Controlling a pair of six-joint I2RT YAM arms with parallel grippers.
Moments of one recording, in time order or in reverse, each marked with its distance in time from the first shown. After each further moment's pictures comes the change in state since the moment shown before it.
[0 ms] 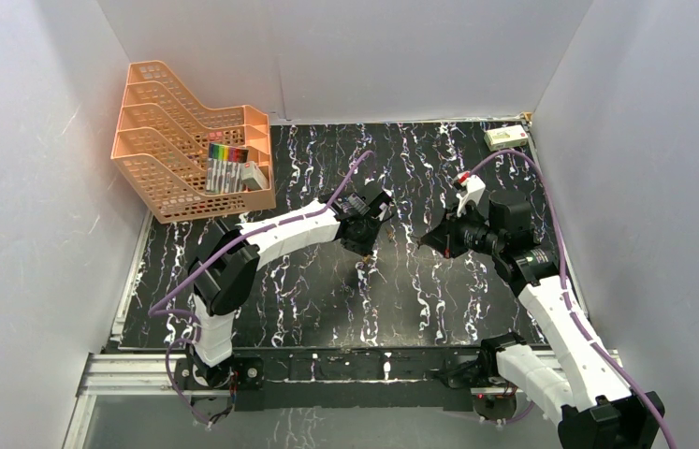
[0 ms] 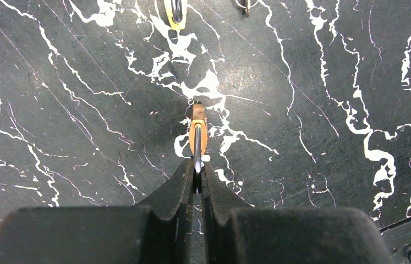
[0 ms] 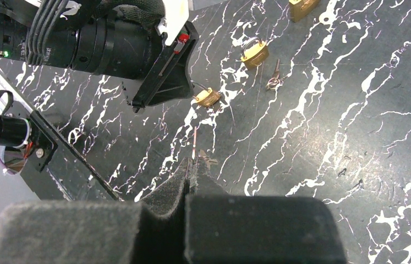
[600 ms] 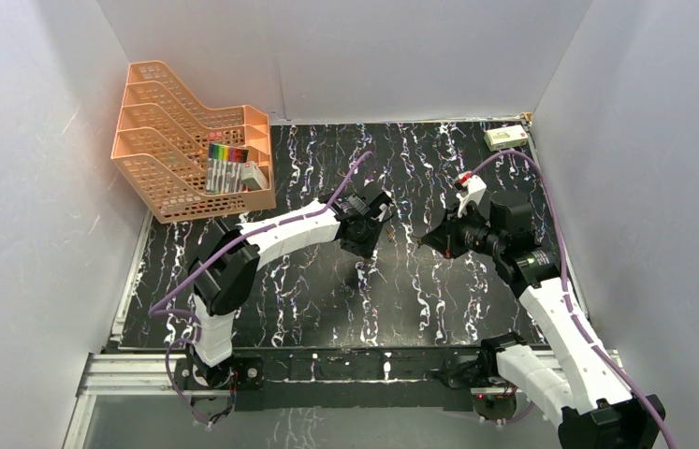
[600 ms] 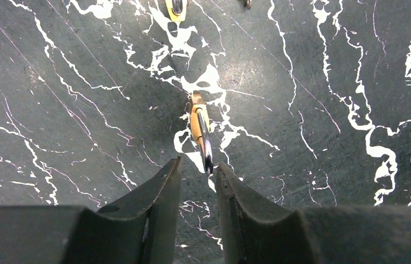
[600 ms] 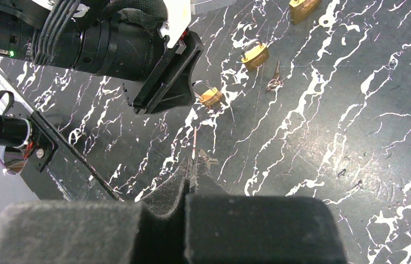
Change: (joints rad) left arm 0.000 0.001 0.000 -0.013 0.000 -0.003; right arm 0.000 -0.012 -0.002 0.000 0.000 0.000
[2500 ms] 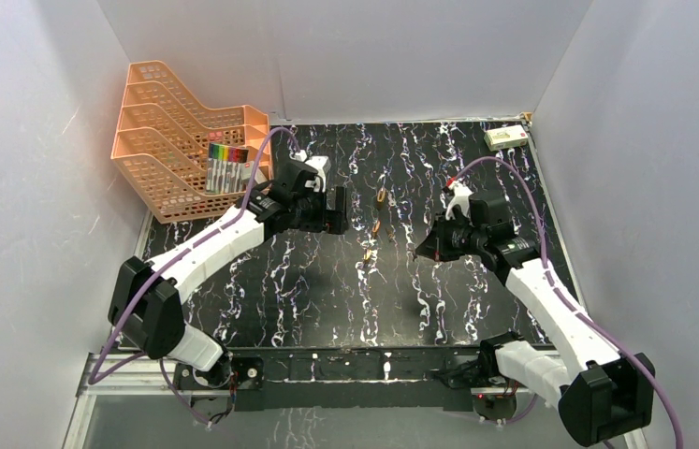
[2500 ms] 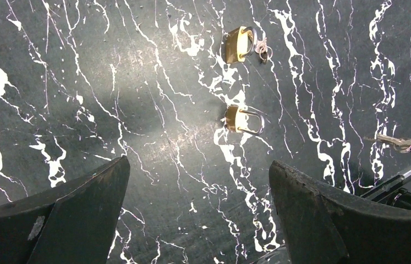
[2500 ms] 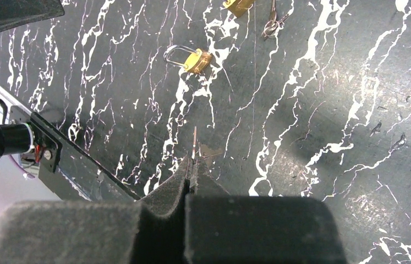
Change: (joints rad) left arm 0.257 -0.440 -0.301 0.201 0.146 -0.019; right arm 0.043 0.140 -0.027 -0.030 0.072 0.135
